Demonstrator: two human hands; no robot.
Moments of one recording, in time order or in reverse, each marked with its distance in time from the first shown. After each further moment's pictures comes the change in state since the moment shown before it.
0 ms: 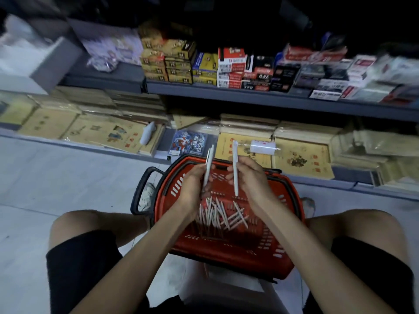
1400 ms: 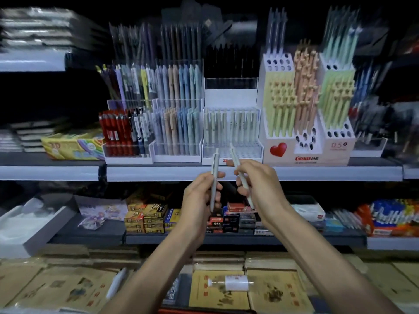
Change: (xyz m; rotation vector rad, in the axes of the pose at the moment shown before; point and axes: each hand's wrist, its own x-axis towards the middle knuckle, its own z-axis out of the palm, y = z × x) left_hand -0.091 0.266 0.202 -0.023 -0.352 0.633; right_hand -0.081 -0.336 -0.052 -0.011 0.114 -0.625
